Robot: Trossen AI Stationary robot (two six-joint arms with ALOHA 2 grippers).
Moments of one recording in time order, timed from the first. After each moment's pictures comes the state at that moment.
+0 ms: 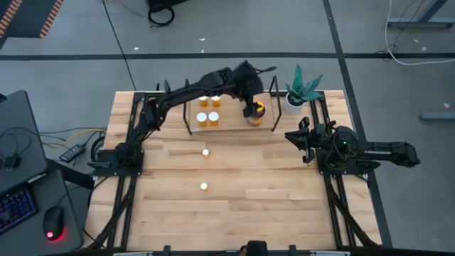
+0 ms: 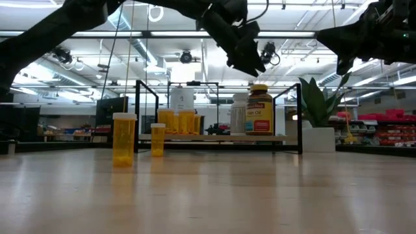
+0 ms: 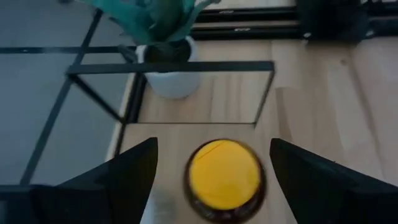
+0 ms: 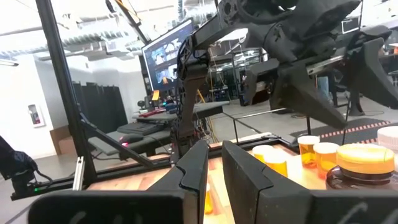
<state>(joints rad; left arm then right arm) 0.39 2.29 2.35 -0.78 0.11 0.29 -0.14 0.14 0.01 0.37 -0.02 0.18</state>
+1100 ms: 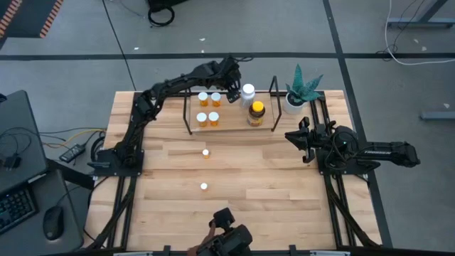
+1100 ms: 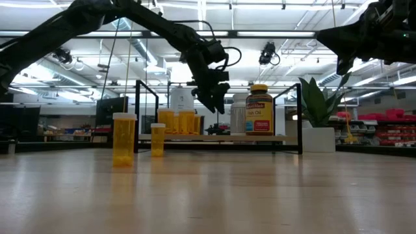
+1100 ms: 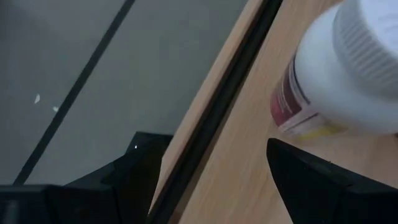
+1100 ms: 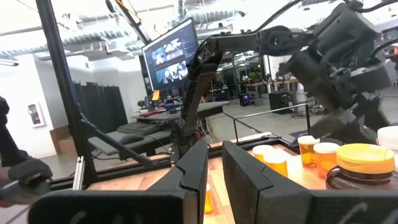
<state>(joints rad) 0.59 2.26 2.06 -0.73 -0.12 0.19 -0.14 0.14 0.01 0.37 -0.02 0.18</state>
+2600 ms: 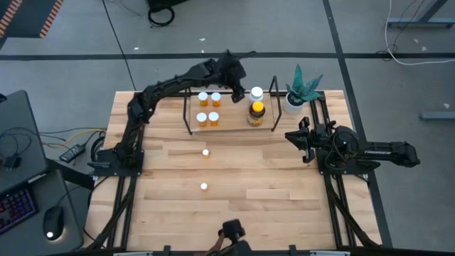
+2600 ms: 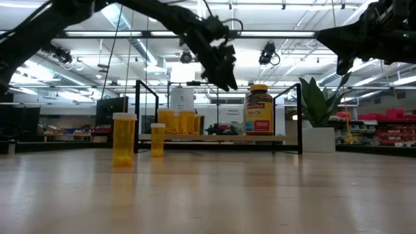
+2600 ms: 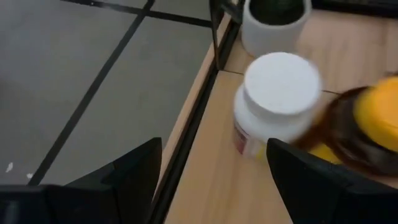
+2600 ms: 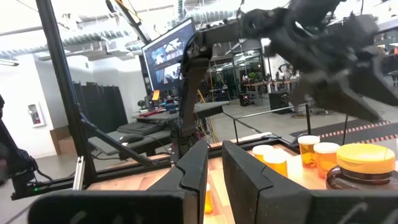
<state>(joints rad) 0.53 2.15 2.04 -0.62 0.01 0.22 -0.14 0.14 0.01 0.37 -0.02 0.18</state>
